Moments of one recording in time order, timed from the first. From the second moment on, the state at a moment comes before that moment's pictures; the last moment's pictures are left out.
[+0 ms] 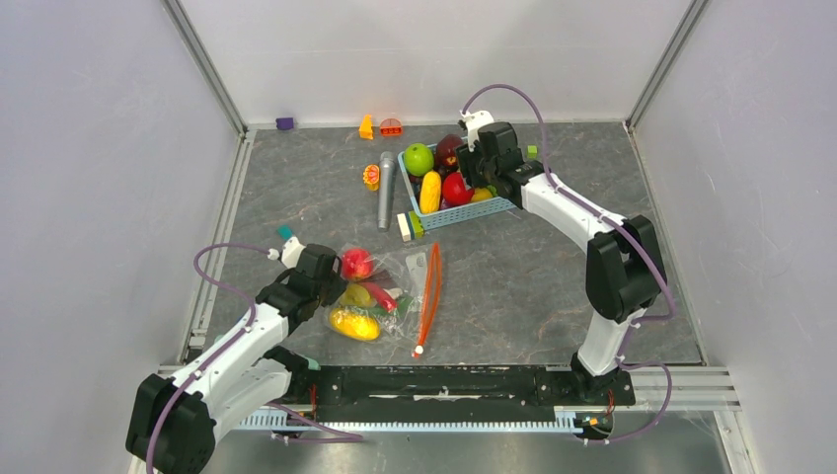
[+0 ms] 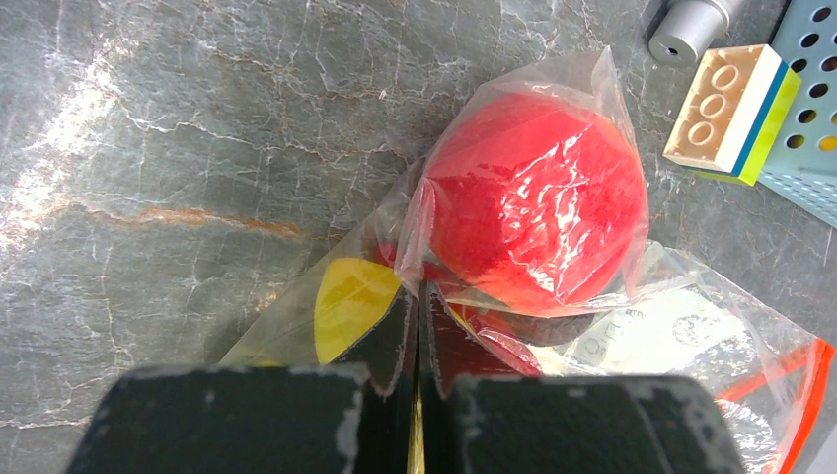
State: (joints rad) left arm -0.43 0.89 0.44 -0.44 -0.28 -1.11; right arm 0.47 1.81 1.42 -0.22 0.11 -0.03
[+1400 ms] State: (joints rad) left arm -0.43 0.90 0.43 -0.43 -0.26 -1.11; right arm 0.56 1.08 0.56 -0.08 -0.30 0.26
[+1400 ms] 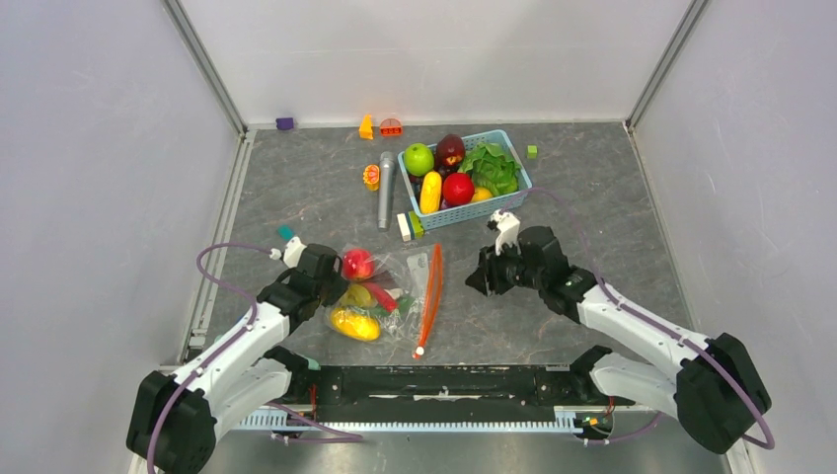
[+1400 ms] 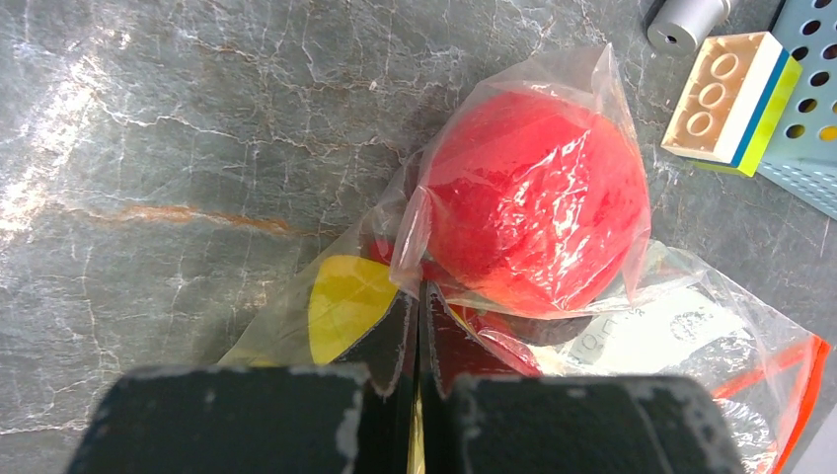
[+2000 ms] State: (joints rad) left arm -0.43 0.91 0.43 -0.41 -0.24 -1.11; right arm 0.84 1.20 0.46 0.31 -0.30 0.42
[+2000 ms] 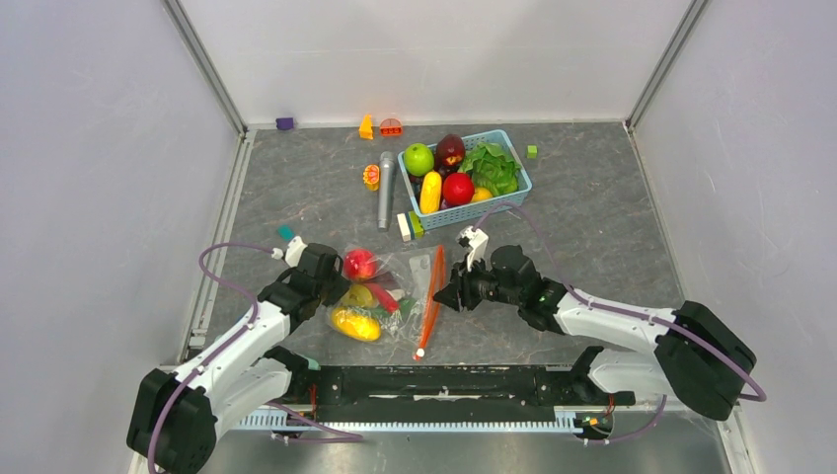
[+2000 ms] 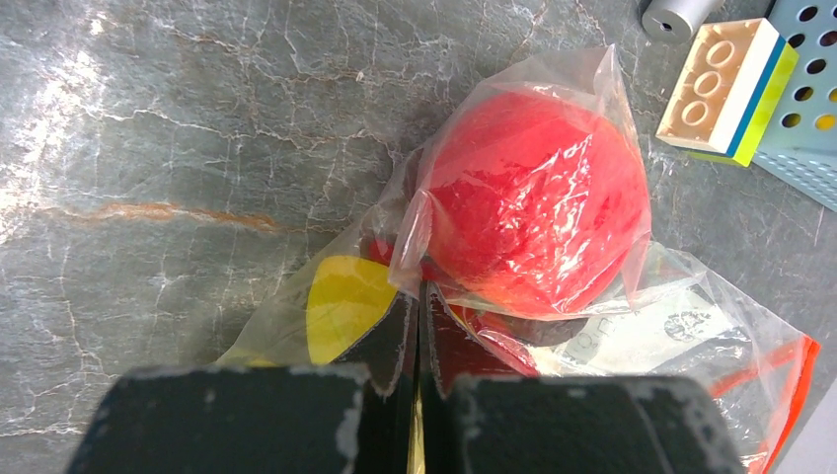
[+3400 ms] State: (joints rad) left arm -0.43 0.92 0.40 -0.34 -0.20 -1.09; right arm 0.94 1.35 0.46 0.43 -0.23 0.44
